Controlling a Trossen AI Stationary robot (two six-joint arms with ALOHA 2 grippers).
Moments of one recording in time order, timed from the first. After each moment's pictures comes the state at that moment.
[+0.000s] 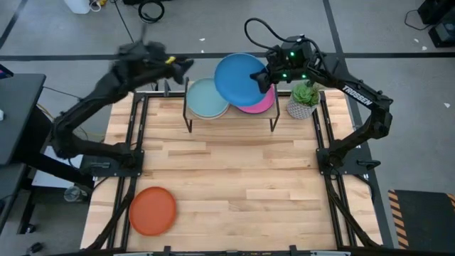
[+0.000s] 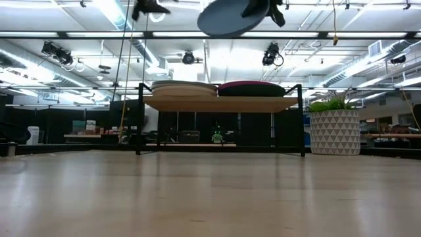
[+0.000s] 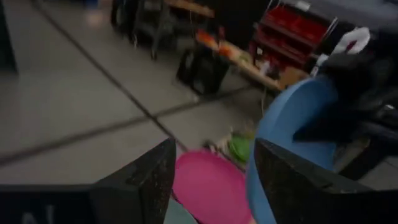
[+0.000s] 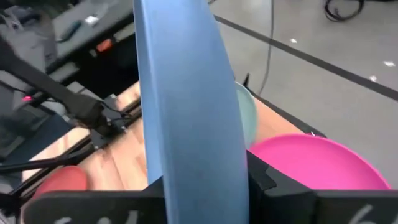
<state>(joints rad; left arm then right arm) 0.61 1.20 1.41 -0.35 0.01 -0.38 -0.52 1.45 1.76 -0.79 -0.14 0.32</state>
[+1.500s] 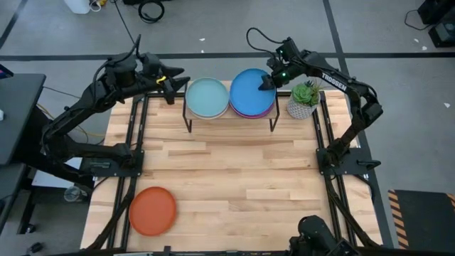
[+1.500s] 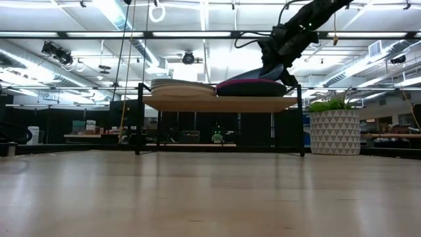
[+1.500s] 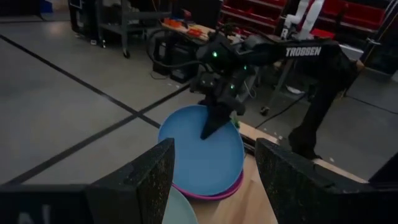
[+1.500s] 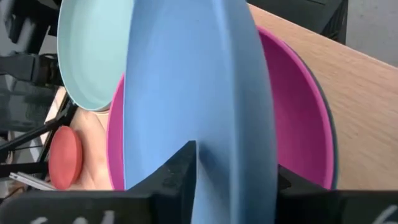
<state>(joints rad) 0.52 1.09 1.41 -0.49 0.03 -0.20 -0.91 1.62 1.48 -0.83 -0.60 0.26</state>
